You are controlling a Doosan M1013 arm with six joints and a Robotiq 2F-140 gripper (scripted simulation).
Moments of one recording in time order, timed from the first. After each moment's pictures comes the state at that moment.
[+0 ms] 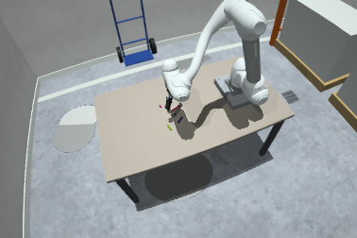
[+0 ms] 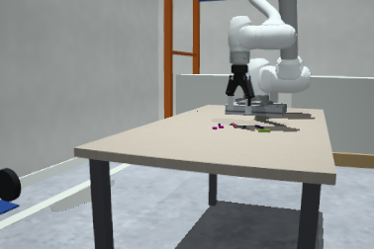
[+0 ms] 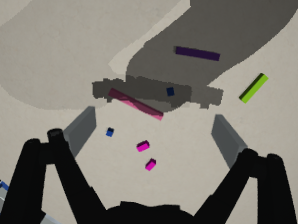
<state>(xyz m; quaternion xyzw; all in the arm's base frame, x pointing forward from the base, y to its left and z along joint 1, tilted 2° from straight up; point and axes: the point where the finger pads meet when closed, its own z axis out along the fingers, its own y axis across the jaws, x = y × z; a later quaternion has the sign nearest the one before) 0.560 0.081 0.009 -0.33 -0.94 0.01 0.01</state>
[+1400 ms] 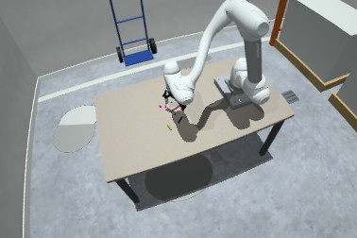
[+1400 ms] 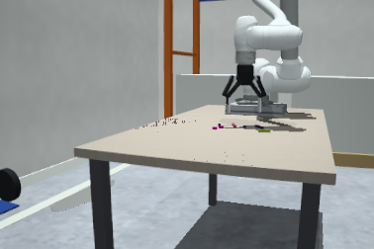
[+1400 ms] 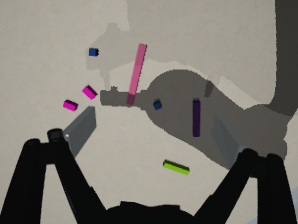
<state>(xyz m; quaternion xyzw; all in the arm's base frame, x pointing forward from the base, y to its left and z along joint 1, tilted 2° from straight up) 0.558 0.104 0.009 0.33 -0.94 0.00 0.02</state>
